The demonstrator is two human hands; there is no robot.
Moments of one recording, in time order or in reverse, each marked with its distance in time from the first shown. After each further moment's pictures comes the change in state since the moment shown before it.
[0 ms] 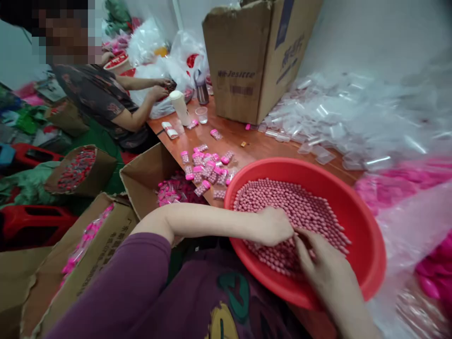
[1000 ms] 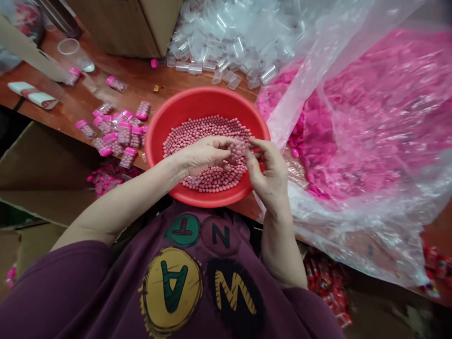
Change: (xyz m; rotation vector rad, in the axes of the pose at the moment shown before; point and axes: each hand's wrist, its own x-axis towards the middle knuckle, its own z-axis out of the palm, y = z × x) left_hand -0.007 0.027 -0.010 -1.986 0.119 -0.316; right_hand -0.037 -0.010 -0.027 0.307 0.498 -0.005
